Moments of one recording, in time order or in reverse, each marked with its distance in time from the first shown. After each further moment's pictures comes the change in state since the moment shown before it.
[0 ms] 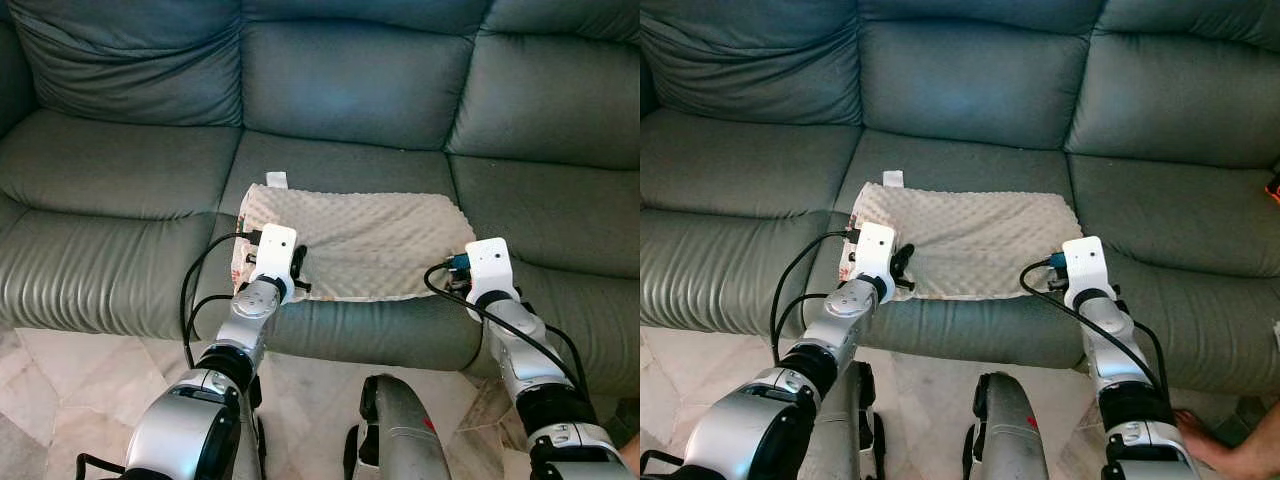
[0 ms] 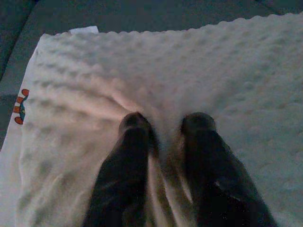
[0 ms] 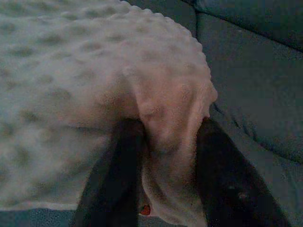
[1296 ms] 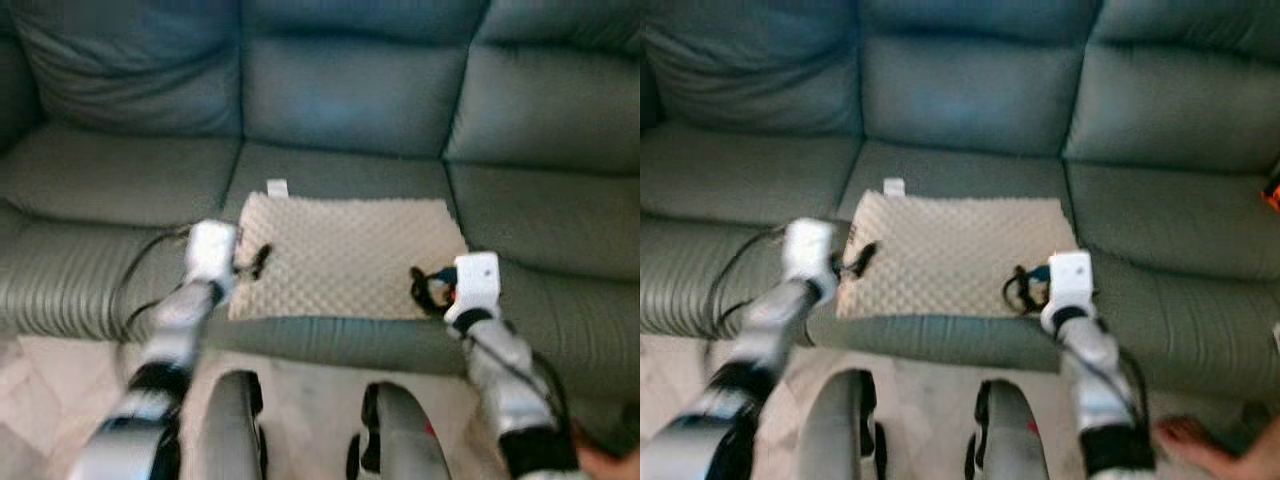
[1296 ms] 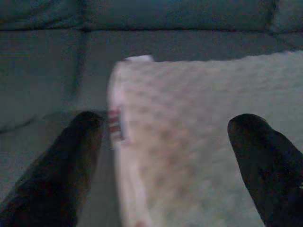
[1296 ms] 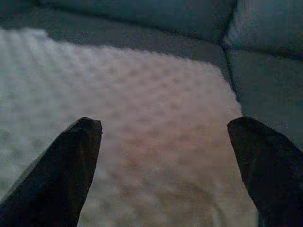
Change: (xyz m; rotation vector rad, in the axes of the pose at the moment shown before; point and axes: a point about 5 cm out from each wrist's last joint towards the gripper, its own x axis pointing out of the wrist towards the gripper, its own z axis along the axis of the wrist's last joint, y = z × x) left arm -0.039 0.092 -0.010 -0.051 -0.080 0.031; right arm -0.030 0.039 0.001 0.173 -0.152 0.099
